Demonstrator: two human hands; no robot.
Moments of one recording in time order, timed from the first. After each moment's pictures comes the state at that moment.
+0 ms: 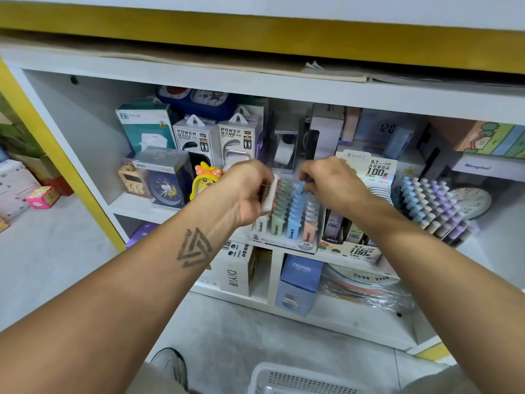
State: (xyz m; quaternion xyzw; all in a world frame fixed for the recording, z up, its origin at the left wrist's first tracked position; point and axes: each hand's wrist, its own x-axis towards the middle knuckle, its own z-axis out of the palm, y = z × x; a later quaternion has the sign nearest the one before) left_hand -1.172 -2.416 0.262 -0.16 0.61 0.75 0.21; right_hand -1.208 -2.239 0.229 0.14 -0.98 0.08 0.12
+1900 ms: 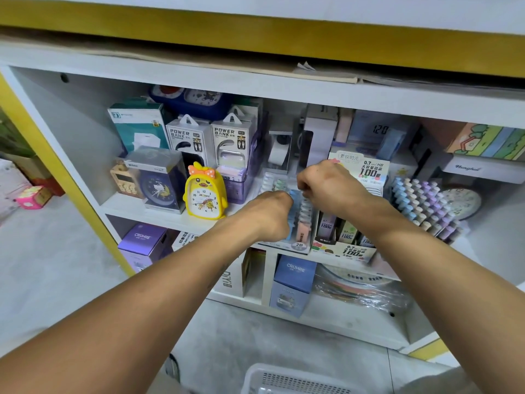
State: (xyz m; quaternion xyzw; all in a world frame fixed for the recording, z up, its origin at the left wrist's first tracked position) left_hand -1.171 -2.391 0.224 0.19 0.97 0.13 0.10; right_hand -1.201 -2.236 0.235 0.15 -0.99 -0.01 0.07
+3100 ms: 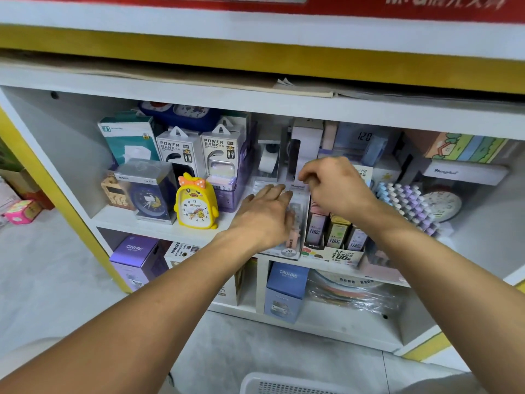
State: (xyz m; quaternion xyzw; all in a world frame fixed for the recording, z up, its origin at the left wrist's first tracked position) left_hand -1.180 -2.378 0.204 0.23 0.97 0.12 0.00; right_hand -1.185 -2.214 0.254 0.10 -0.97 0.16 0.16
